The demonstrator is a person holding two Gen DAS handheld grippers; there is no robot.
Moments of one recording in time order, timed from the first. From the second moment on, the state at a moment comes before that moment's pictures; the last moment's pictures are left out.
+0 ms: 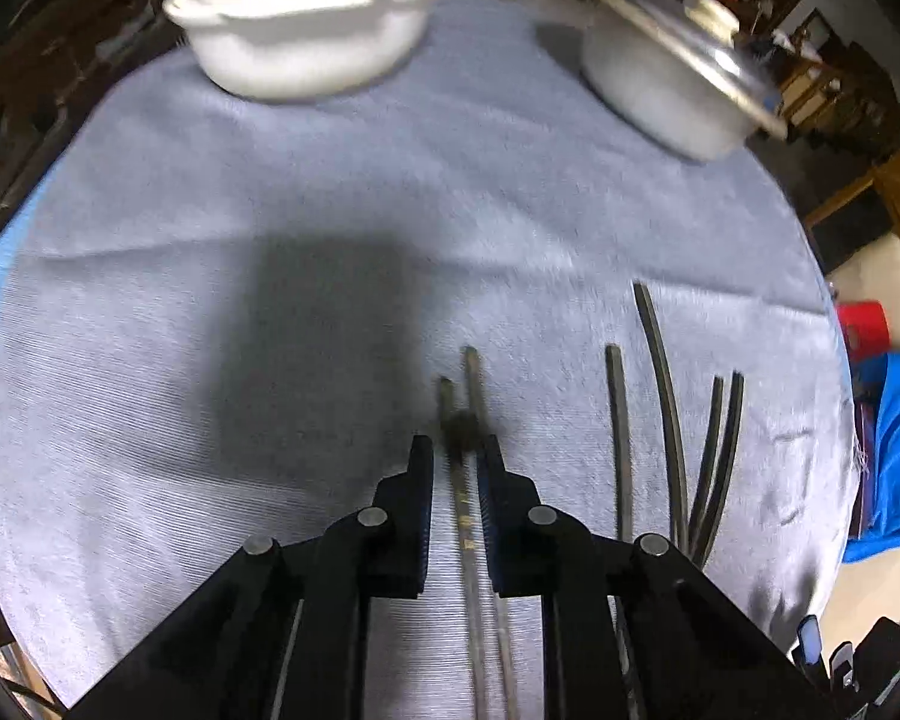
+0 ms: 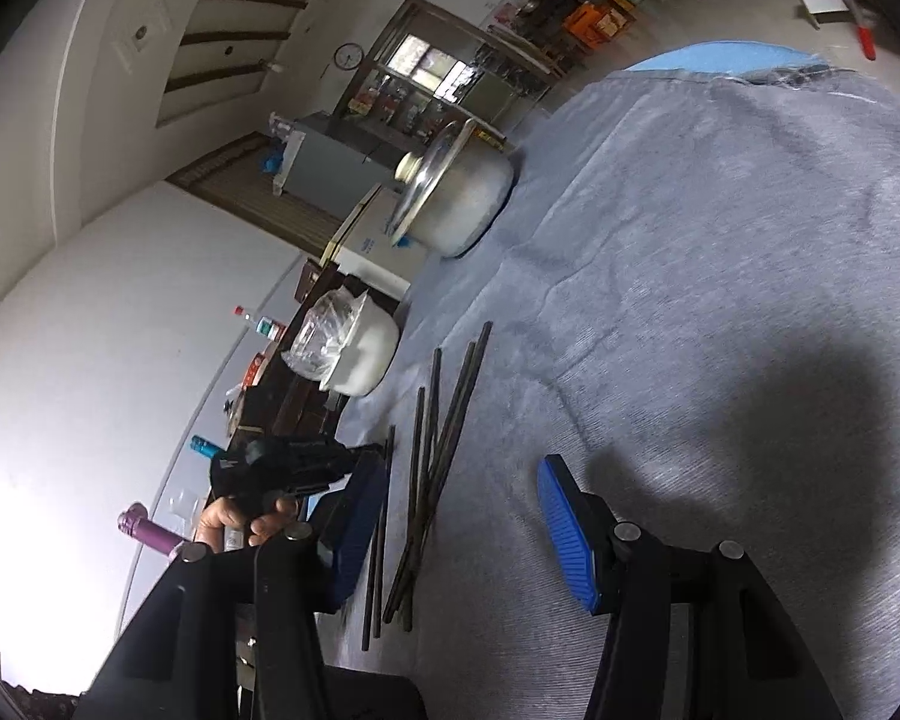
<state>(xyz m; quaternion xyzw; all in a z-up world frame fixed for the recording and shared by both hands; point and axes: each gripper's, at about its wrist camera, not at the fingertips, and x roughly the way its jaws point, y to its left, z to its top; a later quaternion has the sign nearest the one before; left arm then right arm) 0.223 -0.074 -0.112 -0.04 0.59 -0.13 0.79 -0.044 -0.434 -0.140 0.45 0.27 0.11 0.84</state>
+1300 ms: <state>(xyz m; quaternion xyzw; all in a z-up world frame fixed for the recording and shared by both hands) 0.238 -0.101 -0.128 -0.03 0.61 -0.10 0.79 0.091 -0.388 -0.100 0.26 0.42 0.10 0.86</state>
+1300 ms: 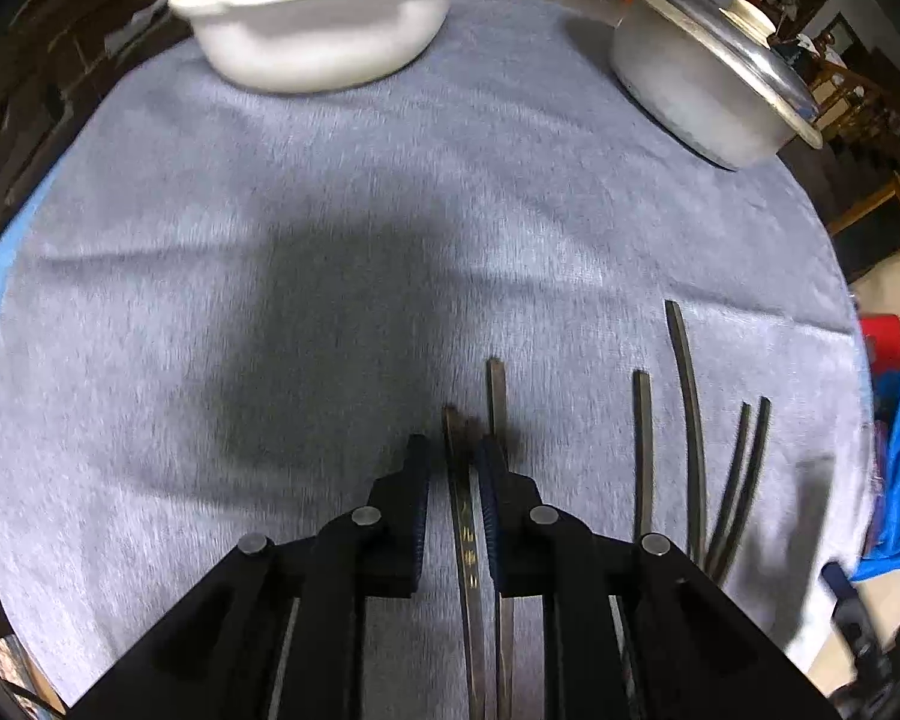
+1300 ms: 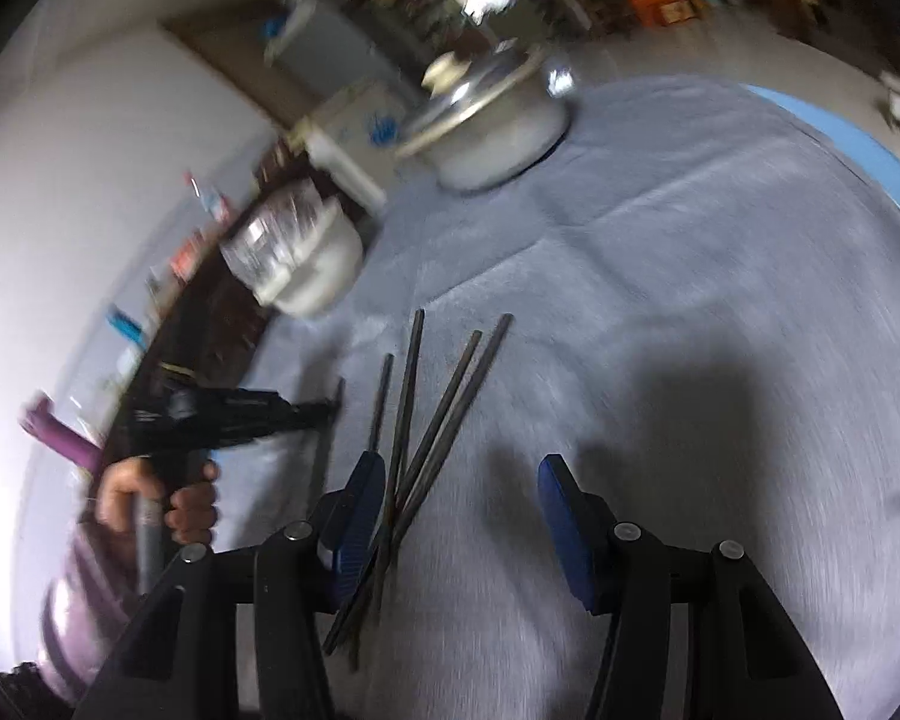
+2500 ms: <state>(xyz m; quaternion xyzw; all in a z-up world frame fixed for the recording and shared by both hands) 0.219 -0.070 -0.121 -0.05 0.60 -0.13 0.79 0.207 -0.310 -0.093 0.07 0.55 0.05 0.83</state>
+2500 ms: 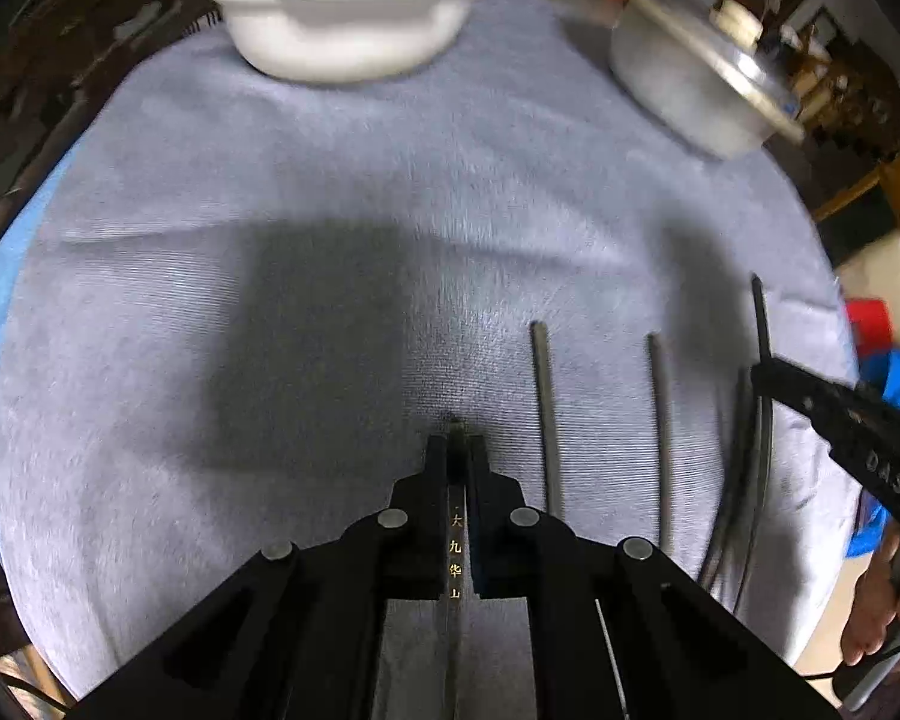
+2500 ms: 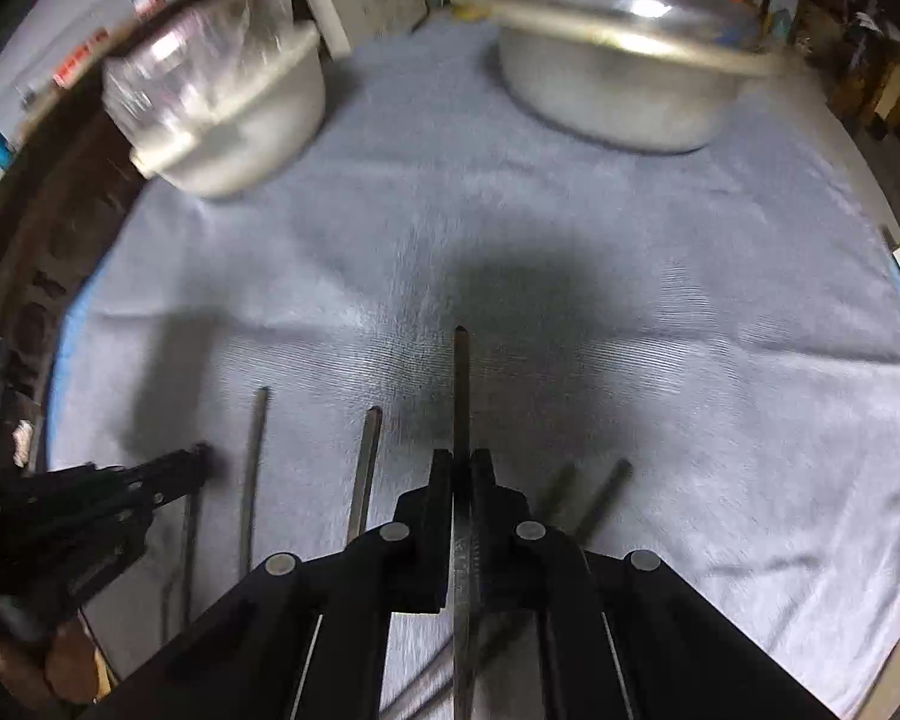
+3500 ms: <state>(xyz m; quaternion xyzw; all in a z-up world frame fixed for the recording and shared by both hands) -0.058 -0.037 0.123 -0.12 0.18 -0.18 0.96 -0.108 -0.309 0.080 0.17 0.09 0.07 0.98</state>
